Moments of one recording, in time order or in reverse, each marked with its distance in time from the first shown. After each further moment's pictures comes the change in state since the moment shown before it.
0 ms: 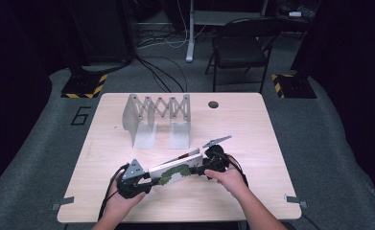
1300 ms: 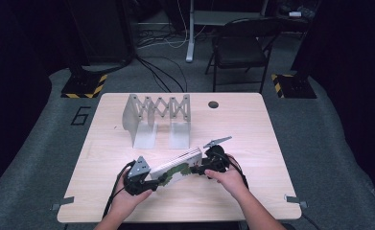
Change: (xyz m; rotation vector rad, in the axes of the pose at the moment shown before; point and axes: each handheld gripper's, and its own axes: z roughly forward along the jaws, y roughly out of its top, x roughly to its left) left arm -0.005 0.013 0.015 -0.059 -0.016 0.008; right arm -0.004 -0.003 0.004 -0.014 -0.038 0.000
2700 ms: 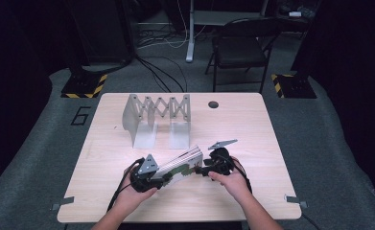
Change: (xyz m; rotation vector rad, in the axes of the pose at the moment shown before) left arm -0.006 0.014 0.013 0.090 -0.028 0.088; right arm 0.000 -0.011 -0.012 -0.029 -0.040 0.024
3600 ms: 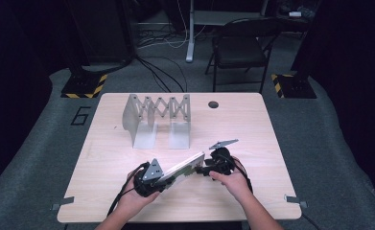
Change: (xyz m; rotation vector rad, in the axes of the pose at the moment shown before) left arm -0.017 0.003 0.001 0.009 -0.019 0.072; right arm -0.003 -0.001 -0.001 0.003 -0.003 0.010
